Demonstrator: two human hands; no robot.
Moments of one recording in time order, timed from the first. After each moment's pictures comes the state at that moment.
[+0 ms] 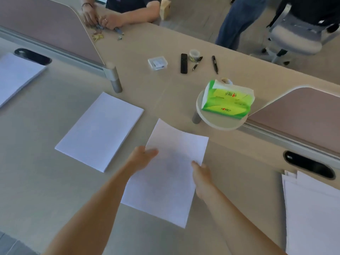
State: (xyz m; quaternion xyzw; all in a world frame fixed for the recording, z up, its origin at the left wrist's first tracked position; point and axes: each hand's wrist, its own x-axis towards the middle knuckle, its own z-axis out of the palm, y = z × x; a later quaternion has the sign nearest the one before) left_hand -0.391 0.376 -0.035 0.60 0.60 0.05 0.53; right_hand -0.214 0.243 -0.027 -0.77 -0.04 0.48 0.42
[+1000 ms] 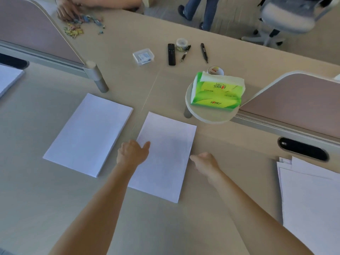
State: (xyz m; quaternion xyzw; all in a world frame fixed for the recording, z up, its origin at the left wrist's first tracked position) left_hand -0.365 0.389 -0.014 0.69 0.66 -0.11 0.26; right_hand -0.163 0.253 -0.017 -0.83 -0.16 0.47 0.24
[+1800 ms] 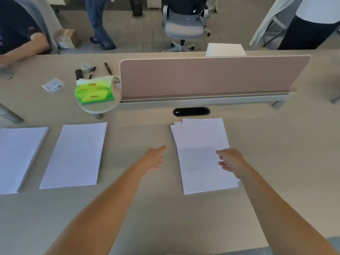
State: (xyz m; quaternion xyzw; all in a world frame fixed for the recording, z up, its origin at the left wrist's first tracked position) left_hand -0.119 0.075 0.050 0.54 0.55 -0.11 0.63; right_hand 0.048 -0.147 0.066 -0.83 0.05 0.36 0.41
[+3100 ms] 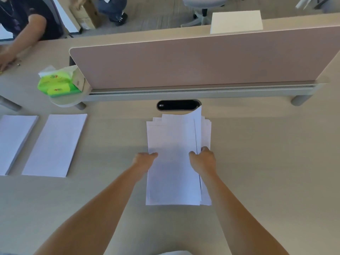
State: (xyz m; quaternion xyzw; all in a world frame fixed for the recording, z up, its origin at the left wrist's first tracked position) left_hand -0.025 0.012 -0.036 0.53 0.65 -0.04 0.55; right_hand 0.136 -0.140 -0.010 -0.87 -0.09 0.39 0.29
